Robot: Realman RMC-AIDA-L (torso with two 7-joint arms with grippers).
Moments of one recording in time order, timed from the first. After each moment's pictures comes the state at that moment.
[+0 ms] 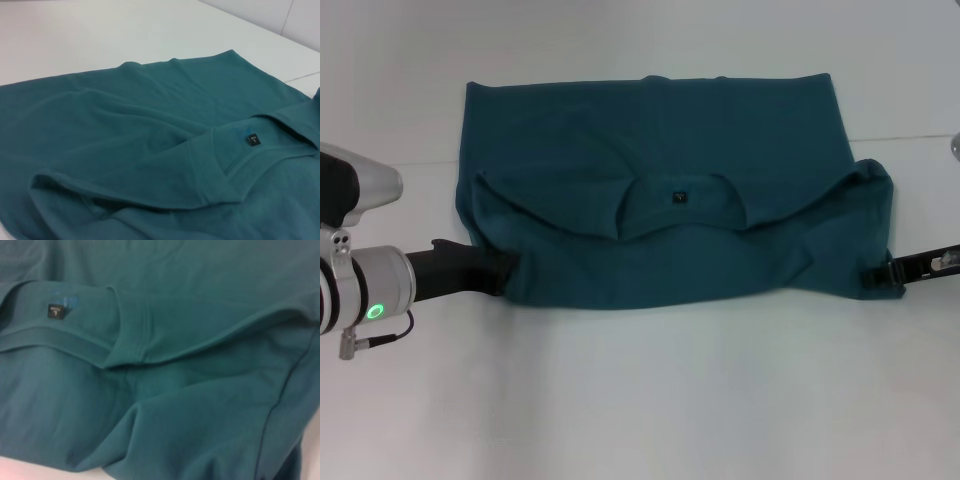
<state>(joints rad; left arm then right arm) -0.56 -2.16 1.00 0.82 2.12 0.90 -1.85 0.69 2.01 -0.65 -0.69 -2.64 -1.07 2.23</state>
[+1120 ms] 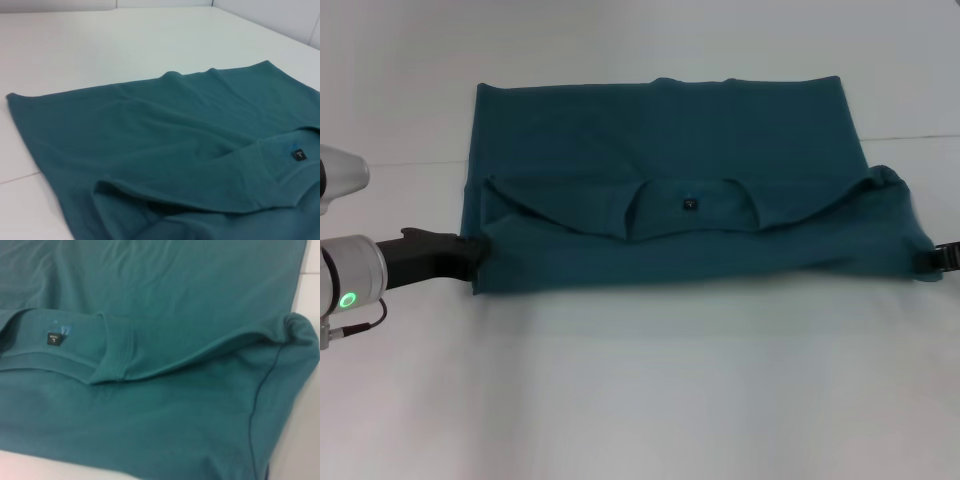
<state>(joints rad) -0.58 -2.14 0.92 0.79 2.12 0.89 -1.83 0.64 1.90 -0.64 -0.69 -2.53 -1.18 2.19</state>
